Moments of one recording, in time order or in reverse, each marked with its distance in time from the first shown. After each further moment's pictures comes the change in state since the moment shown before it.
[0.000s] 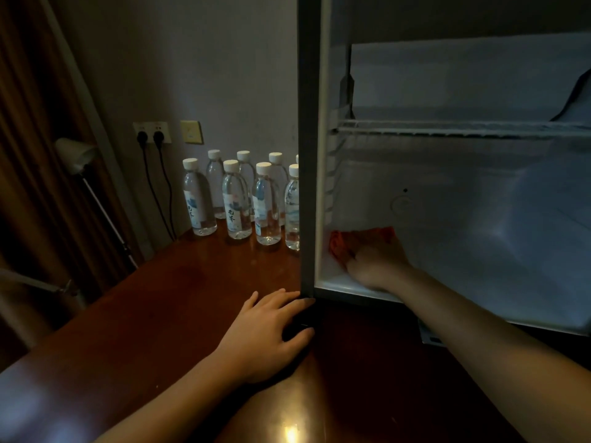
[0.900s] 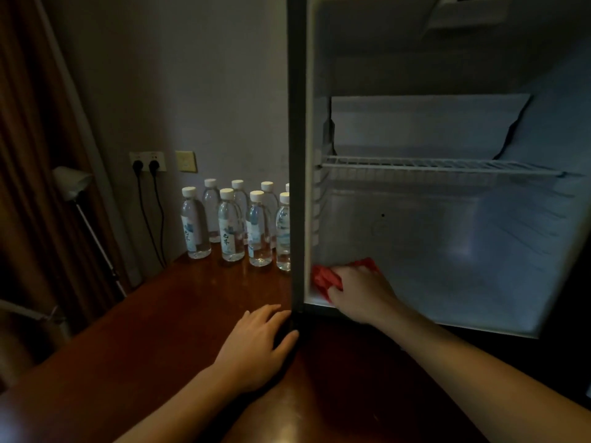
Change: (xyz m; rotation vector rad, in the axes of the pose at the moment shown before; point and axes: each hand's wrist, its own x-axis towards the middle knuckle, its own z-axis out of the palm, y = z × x) left_hand -0.004 0.008 -0.003 -0.005 0.071 -0.089; right_hand -0.061 -0.022 -0.020 0.145 0.113 0.006
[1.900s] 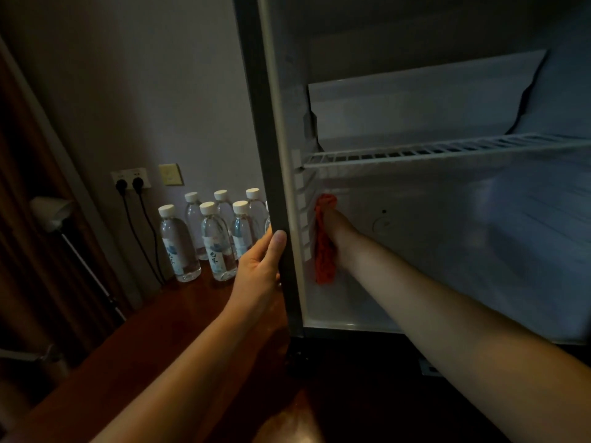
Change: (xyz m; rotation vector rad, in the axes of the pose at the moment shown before) left_hand 0.084 0.039 -0.076 -1.298 0.272 0.084; right_hand 0.127 -0.030 -0.026 1.607 -0.048 0.398
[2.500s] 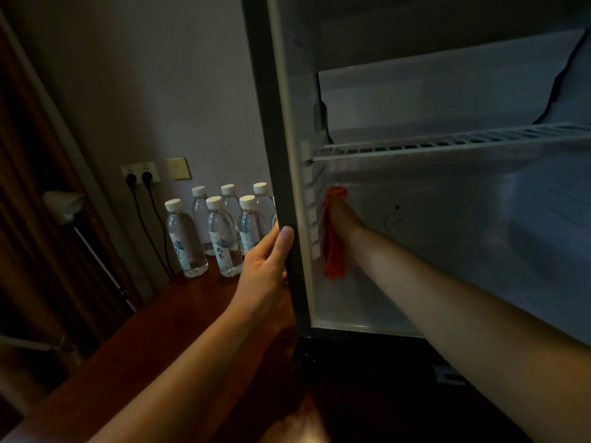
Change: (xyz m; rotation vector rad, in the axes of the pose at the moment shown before) left_hand 0.004 -0.001 -0.003 0.012 -0.019 -0.002; right_hand 0.029 0.004 -0.001 -0.048 0.032 -0.070
